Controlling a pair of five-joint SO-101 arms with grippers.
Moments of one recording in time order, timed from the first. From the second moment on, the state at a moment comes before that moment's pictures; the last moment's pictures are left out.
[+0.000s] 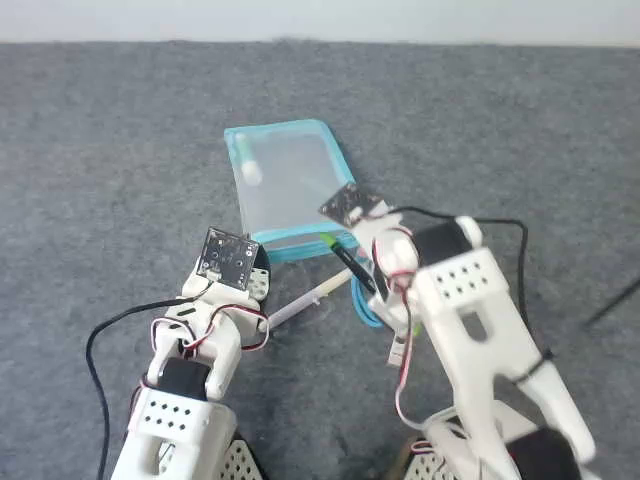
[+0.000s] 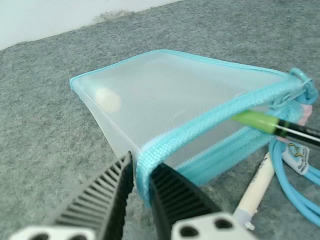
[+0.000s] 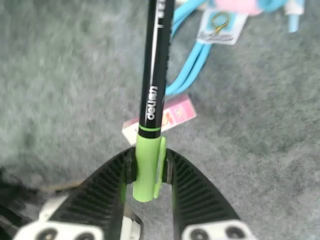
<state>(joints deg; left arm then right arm) 6.7 -77.0 93.6 27.1 -3.0 -25.3 -24.1 30.0 89.4 22.7</state>
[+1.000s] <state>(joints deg) 6.7 -77.0 93.7 27.1 -2.9 -32.3 6.3 -1.4 81.6 6.4</state>
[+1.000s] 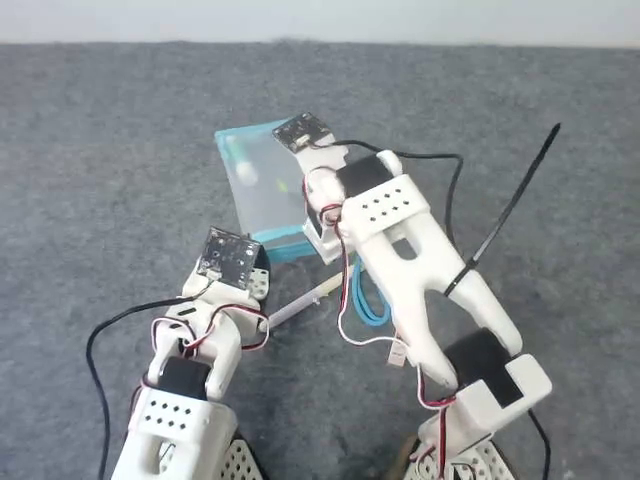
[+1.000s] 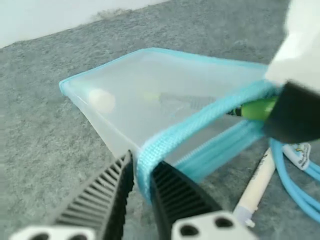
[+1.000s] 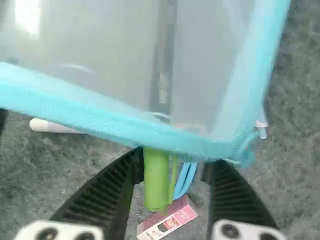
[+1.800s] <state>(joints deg) -6.6 -77.0 93.1 27.1 2.2 -21.2 -41.0 38.7 79.0 13.0</state>
